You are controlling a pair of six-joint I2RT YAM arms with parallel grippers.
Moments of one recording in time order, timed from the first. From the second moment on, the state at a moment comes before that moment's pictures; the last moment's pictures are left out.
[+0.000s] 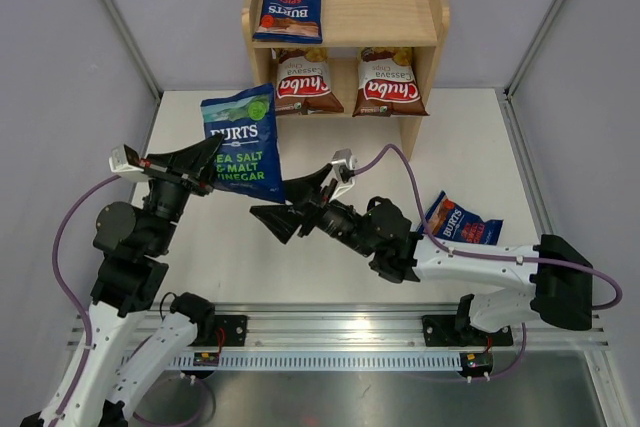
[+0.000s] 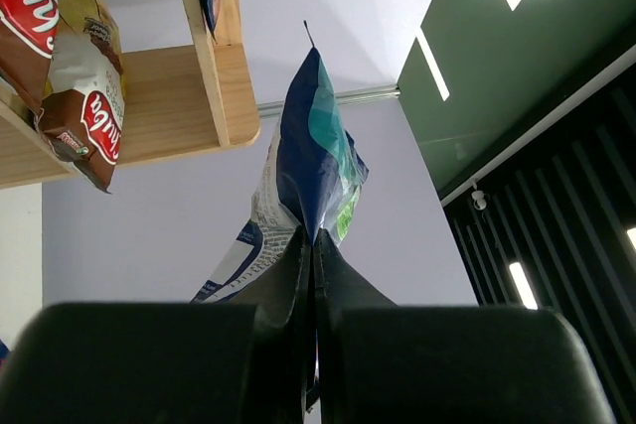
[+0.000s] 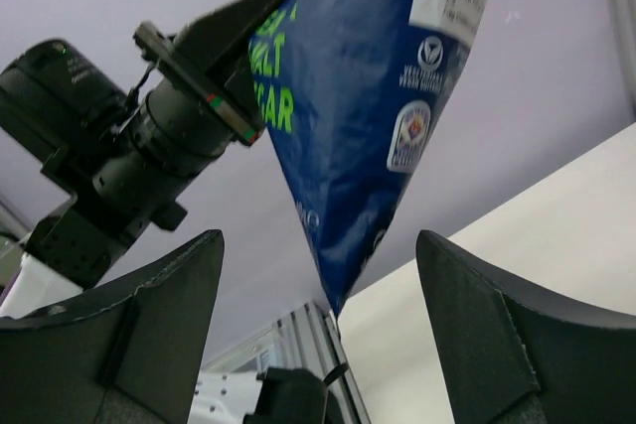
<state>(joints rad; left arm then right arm) -0.39 0.53 0.88 -0.08 -0.05 -1.59 1.22 1.33 0.85 0.88 0.08 0.50</state>
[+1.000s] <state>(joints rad) -0.41 0.84 1.16 -0.05 0.38 -1.06 1.22 0.96 0.92 0.45 0.06 0.35</state>
